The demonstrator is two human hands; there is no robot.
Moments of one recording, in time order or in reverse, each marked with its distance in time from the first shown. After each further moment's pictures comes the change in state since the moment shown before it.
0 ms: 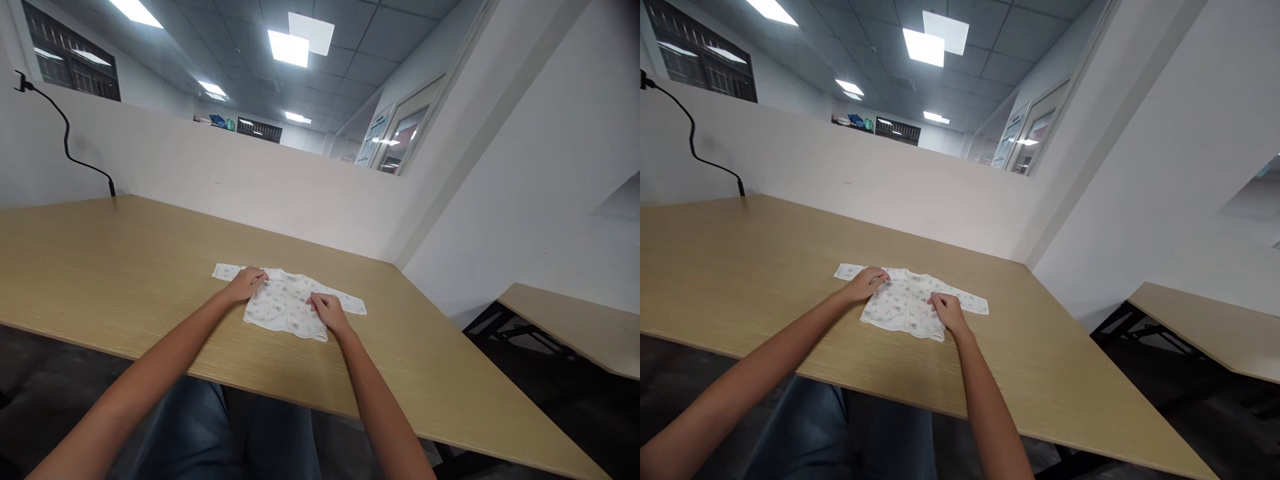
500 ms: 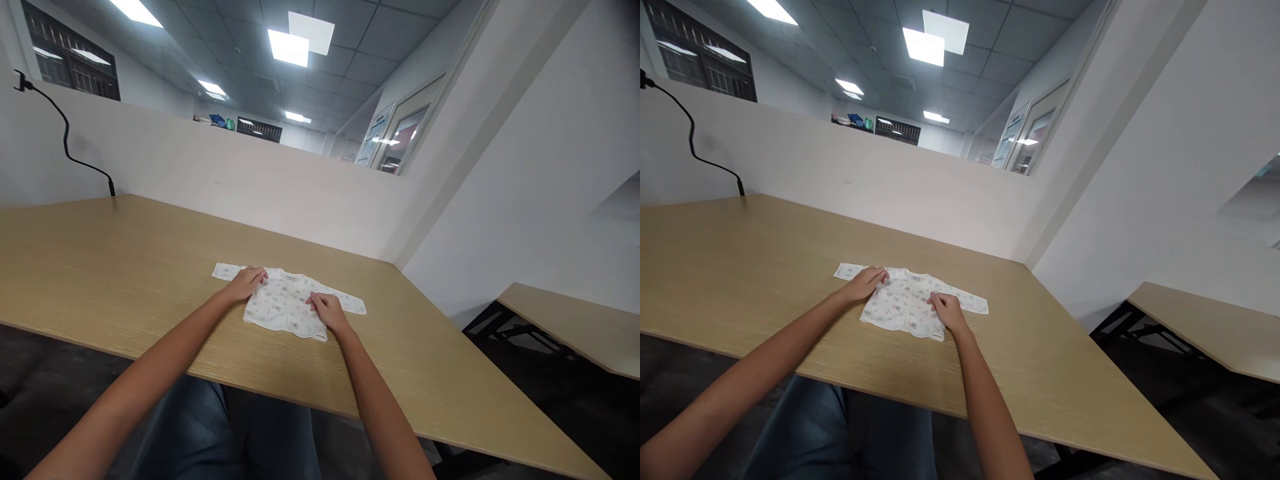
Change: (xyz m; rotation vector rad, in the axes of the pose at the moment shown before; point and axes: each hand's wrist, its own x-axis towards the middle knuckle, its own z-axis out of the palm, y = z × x) left_hand -0.001 -0.003 0.000 -0.035 -0.011 -0.033; right_hand 0.000 0.001 0.000 -0.003 -0.008 0.004
